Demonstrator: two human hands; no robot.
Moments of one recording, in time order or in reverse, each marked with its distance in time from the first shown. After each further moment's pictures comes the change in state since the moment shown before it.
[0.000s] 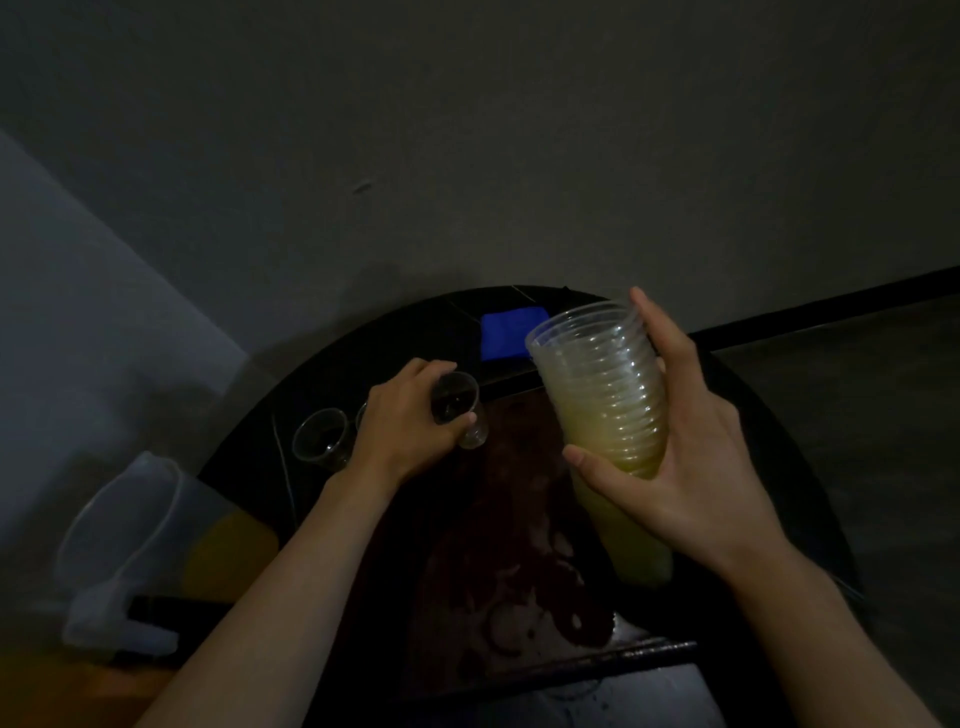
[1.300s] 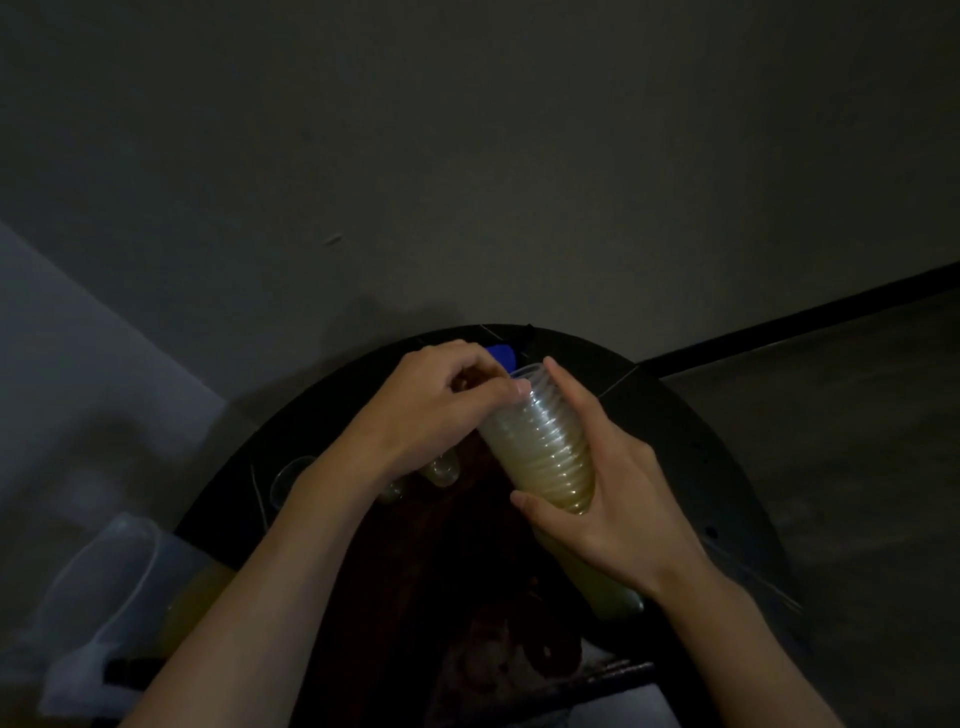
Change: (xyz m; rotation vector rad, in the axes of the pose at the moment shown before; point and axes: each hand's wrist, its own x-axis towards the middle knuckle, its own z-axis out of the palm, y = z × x) left_hand 0.007 0.119 -0.068 -0.389 -0.222 0.147; right_hand -0.001 0.001 -0.001 -0.062 -0.090 0.084
